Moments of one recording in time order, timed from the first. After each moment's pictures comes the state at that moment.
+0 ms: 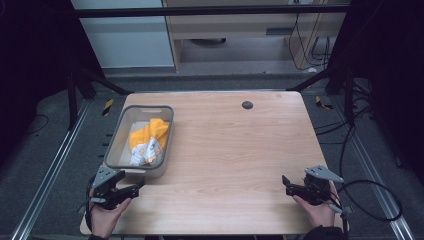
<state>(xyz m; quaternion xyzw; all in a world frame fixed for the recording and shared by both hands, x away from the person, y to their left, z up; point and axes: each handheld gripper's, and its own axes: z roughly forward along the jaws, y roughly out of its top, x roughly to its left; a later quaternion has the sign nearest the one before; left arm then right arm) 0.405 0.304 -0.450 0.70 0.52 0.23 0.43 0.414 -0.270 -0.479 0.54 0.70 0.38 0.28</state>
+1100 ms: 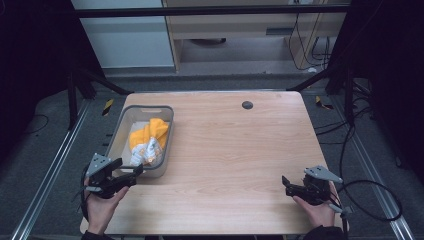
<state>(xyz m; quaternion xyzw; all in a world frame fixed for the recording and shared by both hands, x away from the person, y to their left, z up) 0.420 0.298 -0.408 0.69 0.51 0.25 0.45 0.414 -0.269 -0.480 0.53 0.70 0.38 0.28</state>
